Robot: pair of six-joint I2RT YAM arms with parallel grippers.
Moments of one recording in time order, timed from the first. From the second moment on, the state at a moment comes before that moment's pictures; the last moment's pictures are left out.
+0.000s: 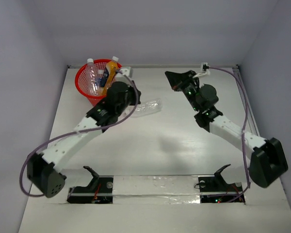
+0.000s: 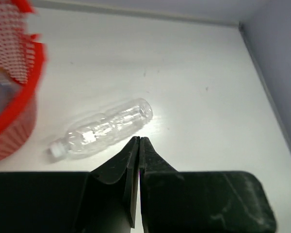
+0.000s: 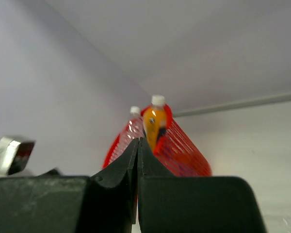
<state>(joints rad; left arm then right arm) -0.63 1.15 1.10 -0.24 -0.24 -0.49 0.57 1.40 1.01 0.72 0.05 0.79</state>
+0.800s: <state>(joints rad) -0.71 2.04 1.57 -0.31 -0.17 0.10 0.42 0.72 0.66 0.29 0.12 0.67</state>
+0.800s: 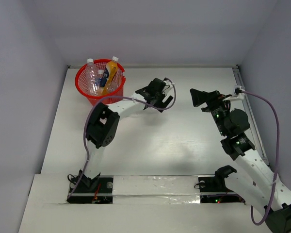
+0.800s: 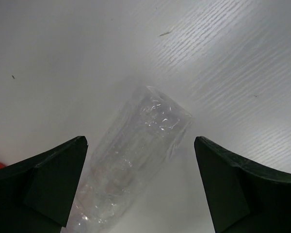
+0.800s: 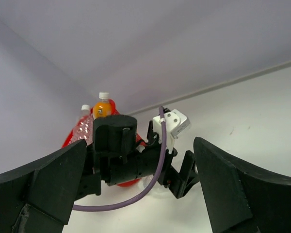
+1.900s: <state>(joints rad) -0.65 1.47 1.76 -0.31 -0.15 -0.11 0.40 0.73 0.65 0.27 0.07 0.66</state>
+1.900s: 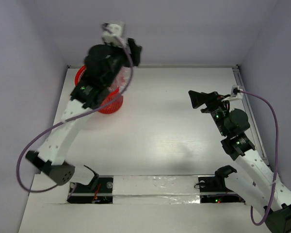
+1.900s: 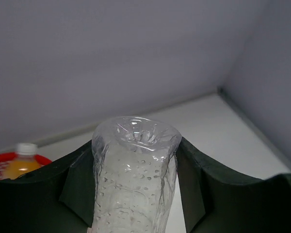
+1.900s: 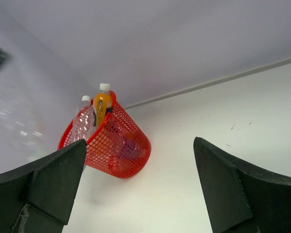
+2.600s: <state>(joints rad) -0.21 1.37 1.35 0.07 -0.39 -0.23 0.40 0.73 0.64 0.28 -0.02 0.65</state>
